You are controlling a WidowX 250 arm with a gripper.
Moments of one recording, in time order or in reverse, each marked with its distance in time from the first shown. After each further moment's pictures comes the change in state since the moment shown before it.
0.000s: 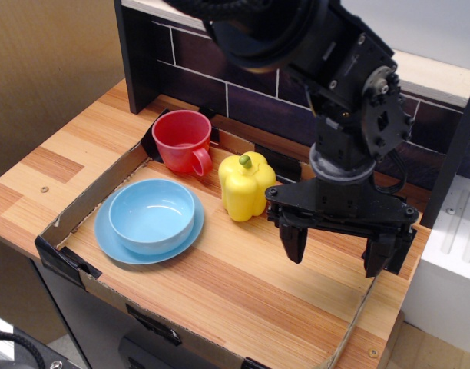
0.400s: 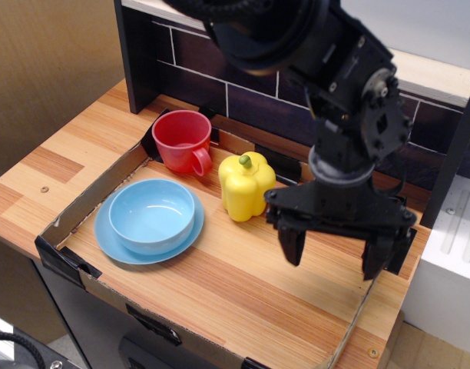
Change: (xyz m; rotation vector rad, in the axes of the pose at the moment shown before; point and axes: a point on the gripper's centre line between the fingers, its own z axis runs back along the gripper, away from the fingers) arm -0.006 0.005 -0.005 0.019 0.026 -0.001
